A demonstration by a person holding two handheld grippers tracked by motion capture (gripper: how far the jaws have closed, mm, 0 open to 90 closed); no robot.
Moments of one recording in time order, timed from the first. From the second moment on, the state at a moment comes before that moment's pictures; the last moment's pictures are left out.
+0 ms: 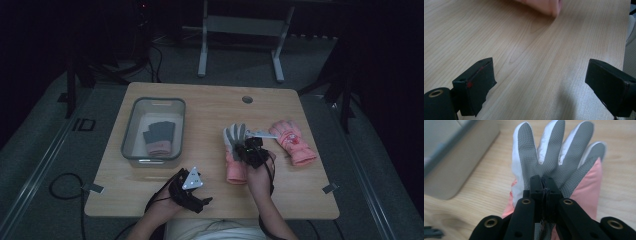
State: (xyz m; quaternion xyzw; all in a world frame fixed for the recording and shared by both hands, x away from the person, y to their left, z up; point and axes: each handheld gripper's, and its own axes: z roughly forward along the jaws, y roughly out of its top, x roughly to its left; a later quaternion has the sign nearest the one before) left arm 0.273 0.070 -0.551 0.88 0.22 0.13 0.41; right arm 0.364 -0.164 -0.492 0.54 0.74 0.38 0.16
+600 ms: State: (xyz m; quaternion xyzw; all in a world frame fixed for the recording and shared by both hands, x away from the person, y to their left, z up) left arm 0.274 0.073 -0.552 0.88 0.23 0.12 0.41; right arm 0.395 -0.136 -0.534 0.52 0.77 0.34 0.16
